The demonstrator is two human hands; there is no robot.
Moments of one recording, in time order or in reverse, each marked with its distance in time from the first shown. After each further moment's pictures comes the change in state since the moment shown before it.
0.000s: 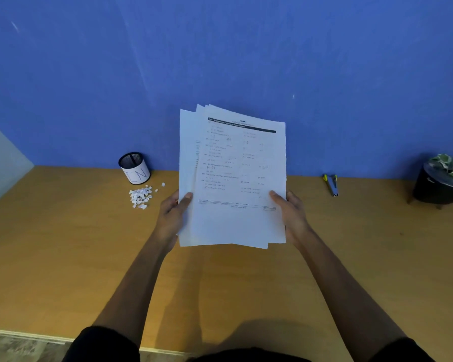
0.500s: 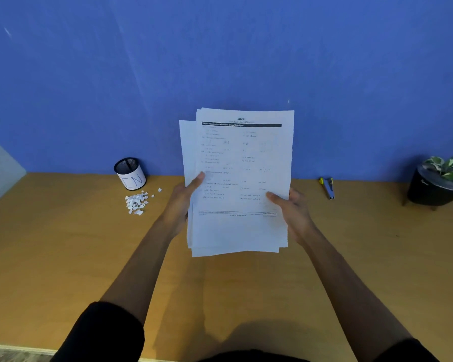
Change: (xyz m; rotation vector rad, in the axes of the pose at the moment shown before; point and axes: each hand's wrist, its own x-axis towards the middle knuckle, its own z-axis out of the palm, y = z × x) left_hand 0.024 0.033 0.027 -0.112 -0.245 -0.087; right_hand 0.005 -0.018 -0.003 -0.119 -0.028 -0.138
